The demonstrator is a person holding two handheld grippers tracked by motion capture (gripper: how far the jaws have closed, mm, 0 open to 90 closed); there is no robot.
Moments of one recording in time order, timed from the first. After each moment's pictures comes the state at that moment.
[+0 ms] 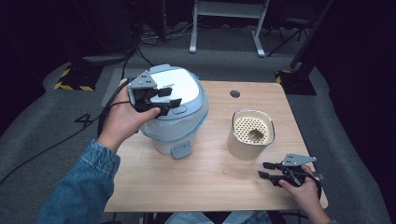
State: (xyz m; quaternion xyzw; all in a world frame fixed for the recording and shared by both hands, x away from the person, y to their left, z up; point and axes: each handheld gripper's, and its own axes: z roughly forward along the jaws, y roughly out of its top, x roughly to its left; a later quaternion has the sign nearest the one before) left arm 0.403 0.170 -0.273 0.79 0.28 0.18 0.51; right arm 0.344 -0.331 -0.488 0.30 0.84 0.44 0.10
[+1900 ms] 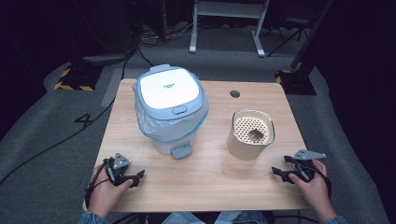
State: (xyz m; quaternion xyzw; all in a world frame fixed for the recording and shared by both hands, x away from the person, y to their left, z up) left arm 0.308 0.250 -0.504 0.80 0.47 0.18 0.33; right arm 0.359 -0.374 -0.499 0.40 0.83 0.35 0.17
